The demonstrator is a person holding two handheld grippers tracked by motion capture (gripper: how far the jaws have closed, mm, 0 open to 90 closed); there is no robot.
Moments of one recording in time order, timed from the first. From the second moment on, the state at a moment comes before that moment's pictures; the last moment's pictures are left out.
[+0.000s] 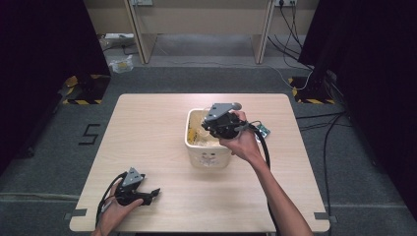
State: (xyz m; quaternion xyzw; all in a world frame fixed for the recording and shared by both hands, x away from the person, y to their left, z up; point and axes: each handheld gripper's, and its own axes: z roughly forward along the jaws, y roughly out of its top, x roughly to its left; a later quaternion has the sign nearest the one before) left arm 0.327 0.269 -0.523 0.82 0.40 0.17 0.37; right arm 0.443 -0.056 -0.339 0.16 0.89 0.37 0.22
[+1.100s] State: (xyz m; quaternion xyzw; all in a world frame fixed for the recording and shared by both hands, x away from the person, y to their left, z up) left arm 0.327 0.269 -0.523 0.82 0.40 0.17 0.37; right arm 0.472 -0.039 -0.368 0.21 0.90 0.34 0.17
